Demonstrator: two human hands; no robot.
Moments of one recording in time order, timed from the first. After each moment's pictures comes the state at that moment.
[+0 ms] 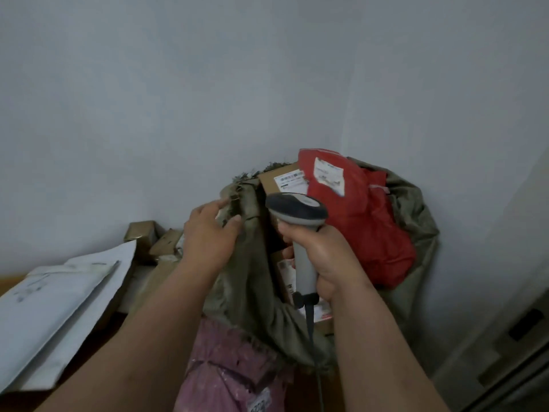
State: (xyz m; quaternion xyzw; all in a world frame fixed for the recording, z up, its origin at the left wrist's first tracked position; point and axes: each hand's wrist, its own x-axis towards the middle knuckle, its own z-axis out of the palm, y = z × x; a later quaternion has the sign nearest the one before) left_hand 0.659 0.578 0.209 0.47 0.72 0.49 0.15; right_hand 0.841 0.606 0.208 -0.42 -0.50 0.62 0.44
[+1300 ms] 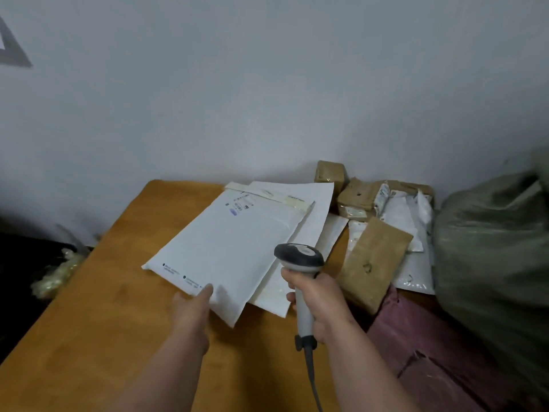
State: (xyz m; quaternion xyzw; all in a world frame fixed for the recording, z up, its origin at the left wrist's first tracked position) left_hand 0.266 0.346 -0.030 -0.18 0.74 0.57 0.32; right_hand 0.427 0.476 0.025 -0.50 -0.49 0.70 0.15
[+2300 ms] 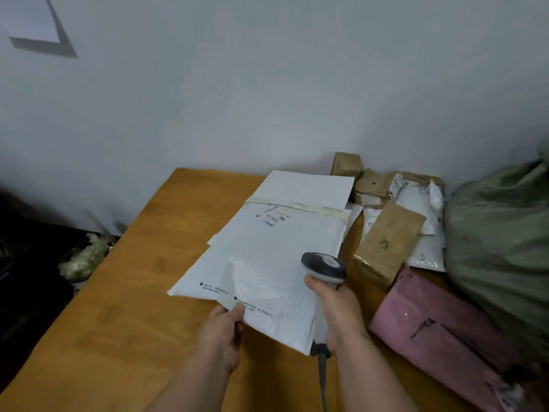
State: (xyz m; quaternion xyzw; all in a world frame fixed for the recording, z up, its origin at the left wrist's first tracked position) left_hand 0.313 0.266 -0.040 -0.20 0.63 0.62 0.42; right_hand 0.445 0.392 0.008 -0.55 -0.44 0.67 0.23
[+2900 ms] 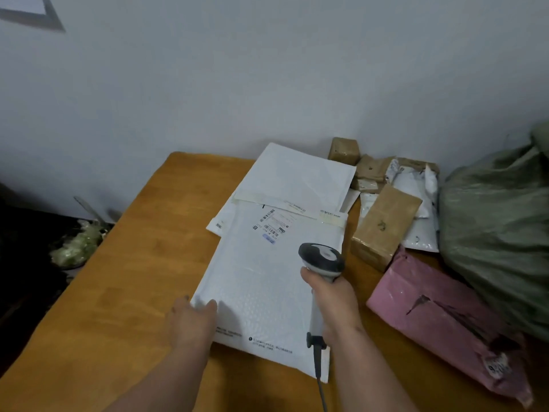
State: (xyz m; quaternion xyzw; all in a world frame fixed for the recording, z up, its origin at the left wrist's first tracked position) left_hand 0.289 0.215 -0.081 -0.03 0.88 0.40 0.27; right_hand 0.455 0.362 0.009 -0.55 -0.48 0.64 0.24
